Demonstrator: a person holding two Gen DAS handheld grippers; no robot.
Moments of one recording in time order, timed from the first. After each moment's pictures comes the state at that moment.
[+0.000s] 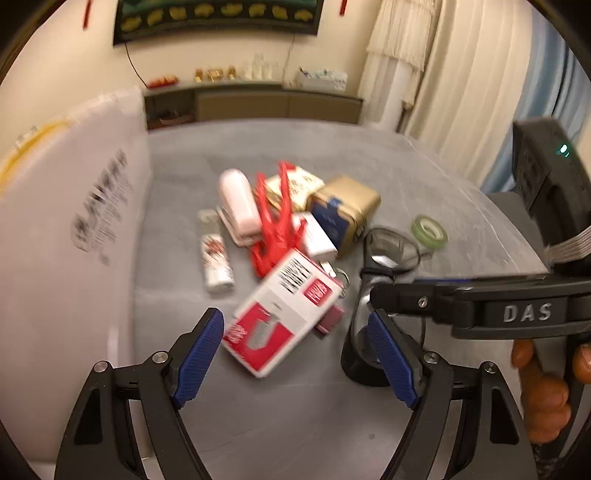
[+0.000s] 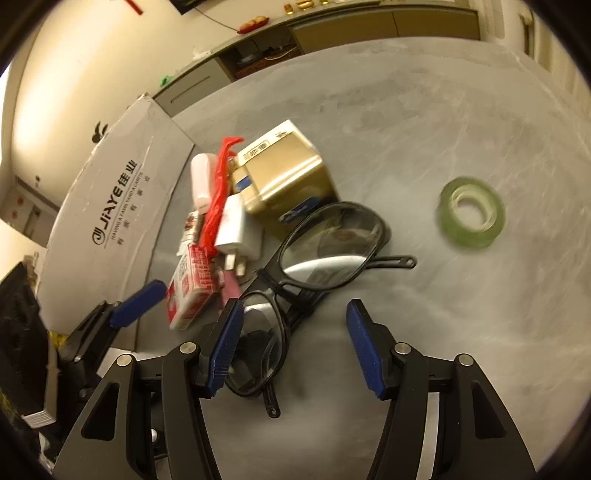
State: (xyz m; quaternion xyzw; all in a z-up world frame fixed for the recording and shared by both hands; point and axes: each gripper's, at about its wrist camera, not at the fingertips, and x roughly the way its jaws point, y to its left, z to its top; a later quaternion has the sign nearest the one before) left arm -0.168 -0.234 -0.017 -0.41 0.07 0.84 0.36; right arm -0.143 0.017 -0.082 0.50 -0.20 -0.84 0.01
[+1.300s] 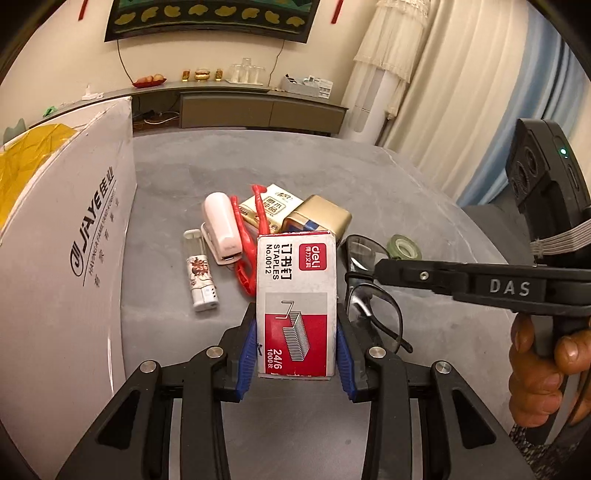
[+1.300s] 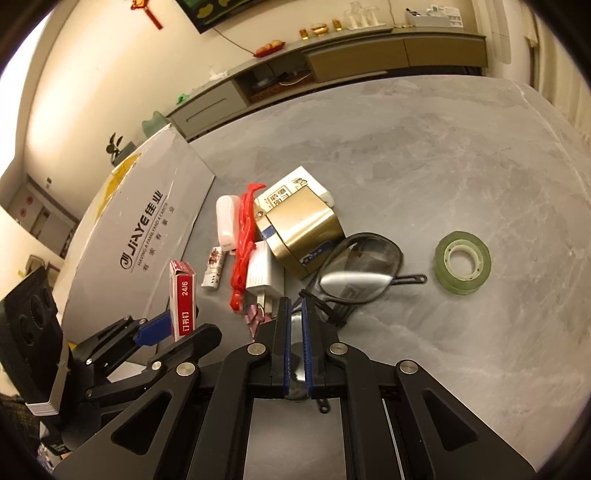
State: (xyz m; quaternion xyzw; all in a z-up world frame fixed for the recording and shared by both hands) left arm -0.175 -0.254 0.002 -0.41 0.03 0.83 0.38; right arm -0.125 0.019 -0.047 0.46 -0.21 -0.87 0.04
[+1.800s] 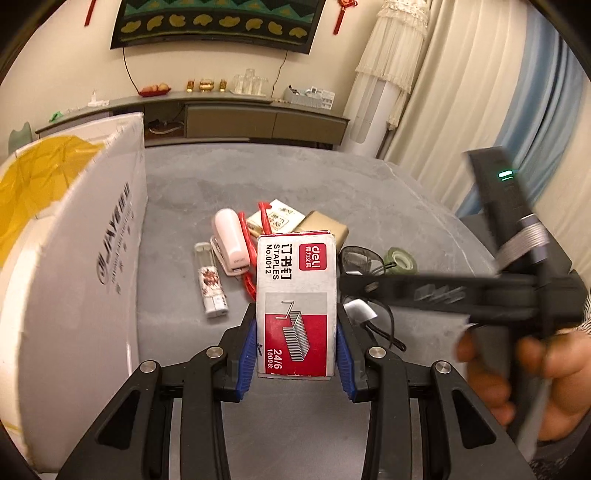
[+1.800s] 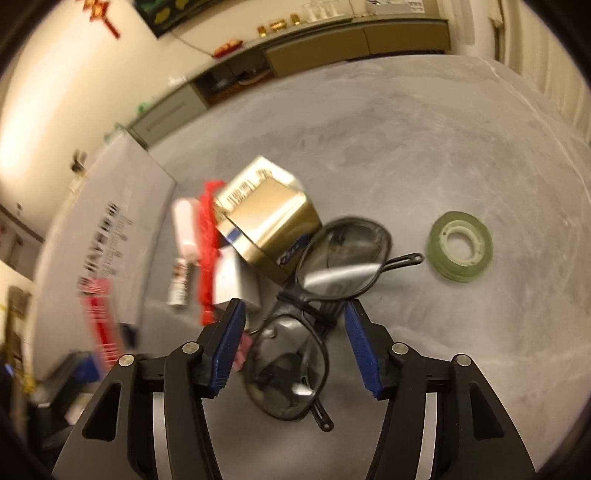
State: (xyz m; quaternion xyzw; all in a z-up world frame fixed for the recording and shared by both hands) left arm -0.167 -0.265 0.021 -0.38 0.03 0.84 0.38; right arm -0.156 0.009 -0.077 0.48 -0.21 -0.85 -0.05
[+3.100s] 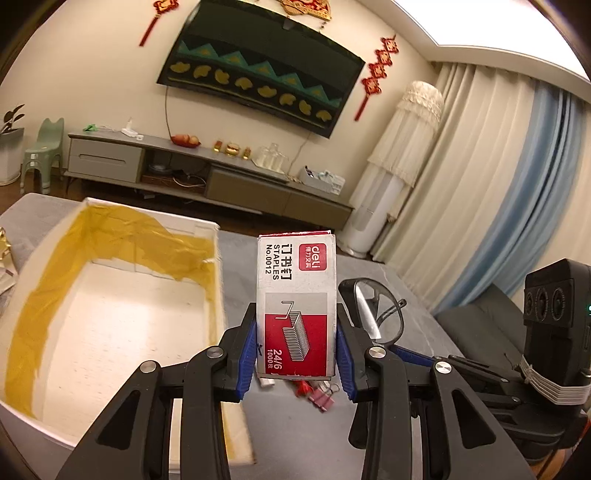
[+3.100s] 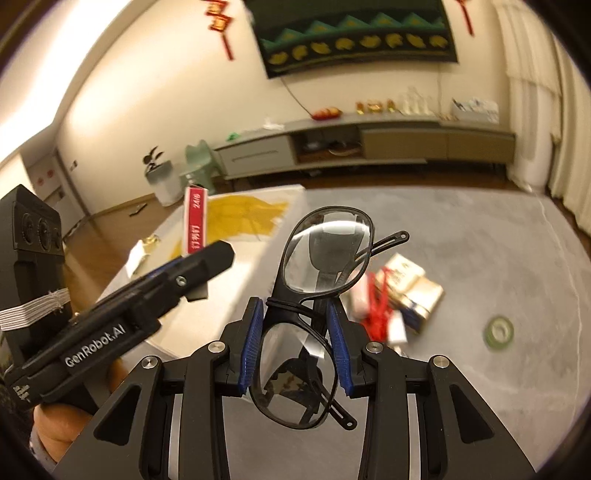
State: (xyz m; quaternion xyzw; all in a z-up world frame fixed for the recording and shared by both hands) left arm -0.186 -0.382 0.121 -0.28 -0.12 0.88 0.36; right arm -0.108 -0.133 0.064 0.33 -0.10 -0.94 0.06
